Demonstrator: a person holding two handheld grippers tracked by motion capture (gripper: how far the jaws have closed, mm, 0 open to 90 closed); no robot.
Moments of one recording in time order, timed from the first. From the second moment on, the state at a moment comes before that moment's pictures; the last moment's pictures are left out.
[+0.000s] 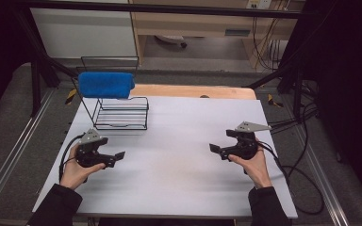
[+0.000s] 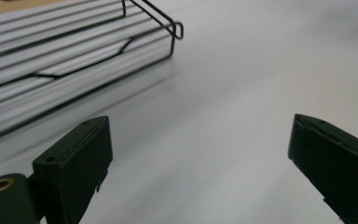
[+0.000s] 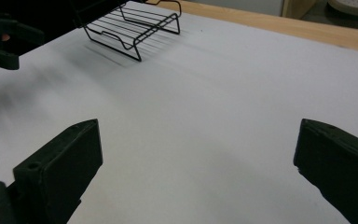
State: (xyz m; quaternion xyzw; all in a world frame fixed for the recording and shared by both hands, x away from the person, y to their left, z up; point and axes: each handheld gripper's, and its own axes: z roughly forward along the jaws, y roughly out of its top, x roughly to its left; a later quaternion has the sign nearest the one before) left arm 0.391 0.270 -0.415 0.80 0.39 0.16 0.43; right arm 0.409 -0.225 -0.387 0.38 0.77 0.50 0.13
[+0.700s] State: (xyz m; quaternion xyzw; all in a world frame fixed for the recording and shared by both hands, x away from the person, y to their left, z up) left arm 0.378 0.274 -0.440 0.81 0.38 0.16 0.42; right arm 0.371 -0.280 -0.444 0.42 0.78 0.45 0.13
